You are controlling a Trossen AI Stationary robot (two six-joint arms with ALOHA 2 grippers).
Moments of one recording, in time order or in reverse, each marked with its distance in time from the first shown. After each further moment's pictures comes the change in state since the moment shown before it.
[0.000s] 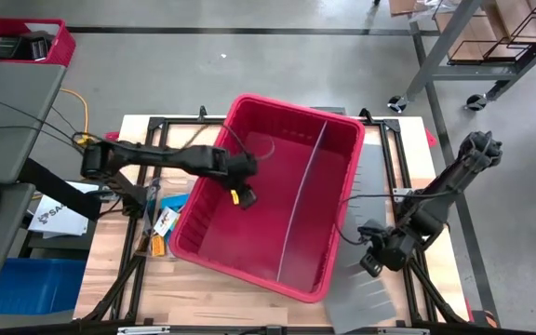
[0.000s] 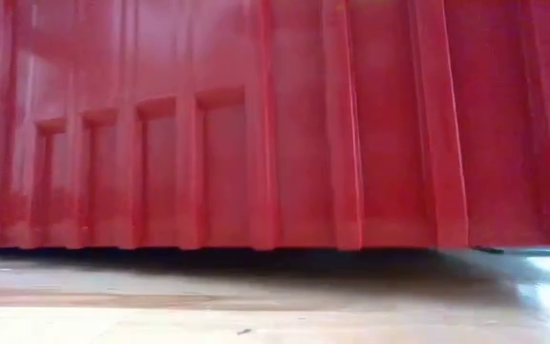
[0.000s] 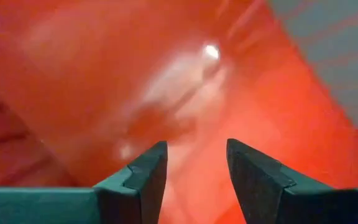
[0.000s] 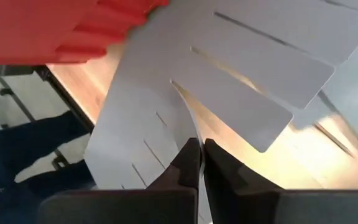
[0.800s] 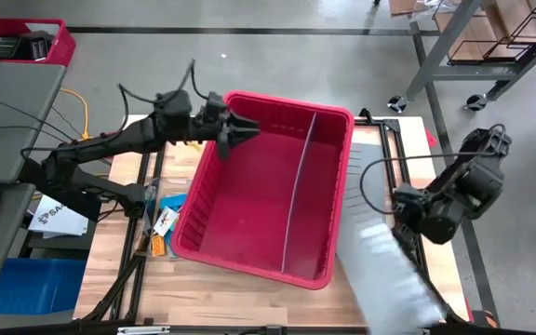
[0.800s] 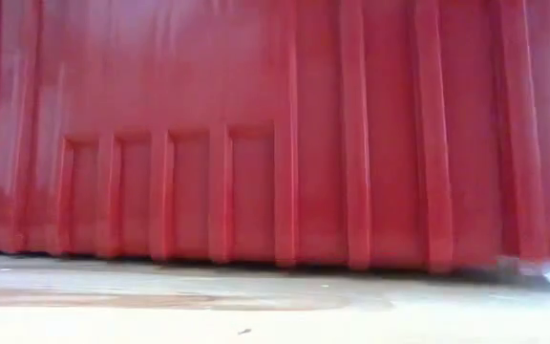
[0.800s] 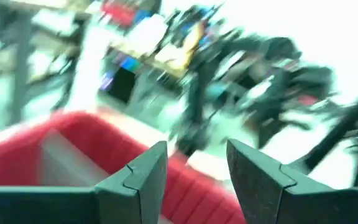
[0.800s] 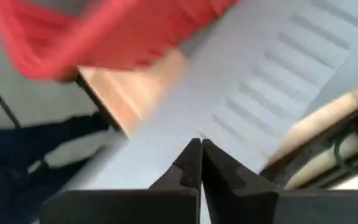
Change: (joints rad) left arm 0.181 -0.362 0.001 0.768 0.270 0.093; right arm -0.001 -0.009 0.648 -0.727 0.117 -0.055
